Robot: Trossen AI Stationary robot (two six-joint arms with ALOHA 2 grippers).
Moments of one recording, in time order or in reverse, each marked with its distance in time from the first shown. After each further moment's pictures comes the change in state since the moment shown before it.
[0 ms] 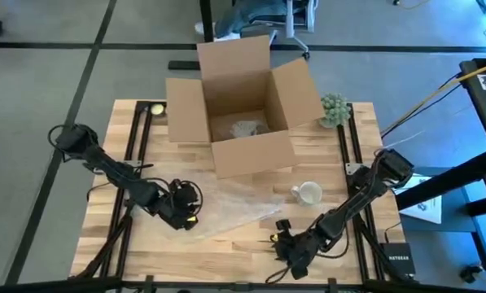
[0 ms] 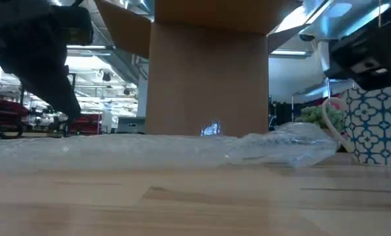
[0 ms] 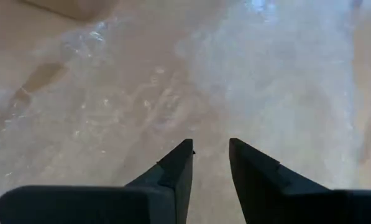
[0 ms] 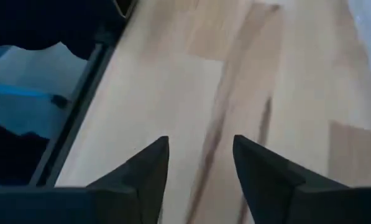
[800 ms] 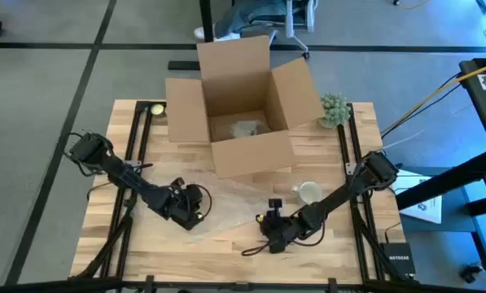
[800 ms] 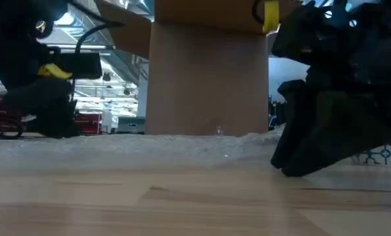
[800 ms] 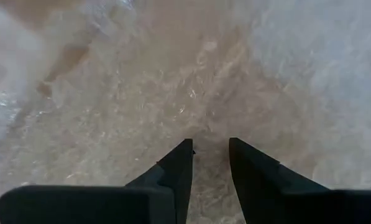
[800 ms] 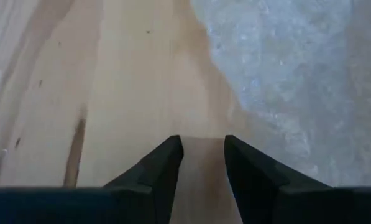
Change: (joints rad) left arm 0.038 0.192 0.000 0.012 -0.028 0.003; right arm -0.179 0.096 0.019 -0.077 0.120 -0.006
